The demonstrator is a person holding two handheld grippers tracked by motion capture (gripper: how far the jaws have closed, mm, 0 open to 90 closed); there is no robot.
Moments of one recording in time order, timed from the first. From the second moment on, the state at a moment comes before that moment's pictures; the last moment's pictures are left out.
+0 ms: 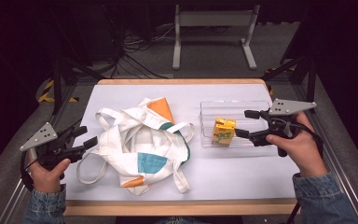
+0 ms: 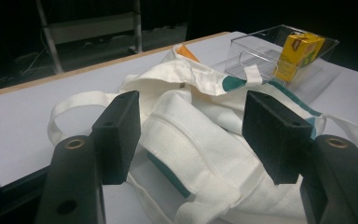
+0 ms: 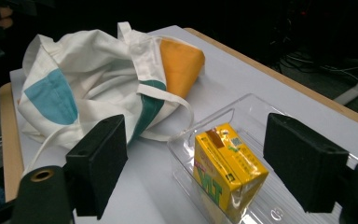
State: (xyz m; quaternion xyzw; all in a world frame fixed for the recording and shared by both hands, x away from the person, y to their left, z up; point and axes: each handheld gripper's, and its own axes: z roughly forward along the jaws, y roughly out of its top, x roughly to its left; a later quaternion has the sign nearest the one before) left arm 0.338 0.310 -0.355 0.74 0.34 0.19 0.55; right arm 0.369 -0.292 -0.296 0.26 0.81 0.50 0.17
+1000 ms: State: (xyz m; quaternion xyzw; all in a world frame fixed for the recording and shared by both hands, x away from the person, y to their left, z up) left arm 0.339 0.311 -0.359 0.74 0.34 0.20 0.54; right arm 0.338 -0.301 -0.368 0.29 0.77 0.53 0.20
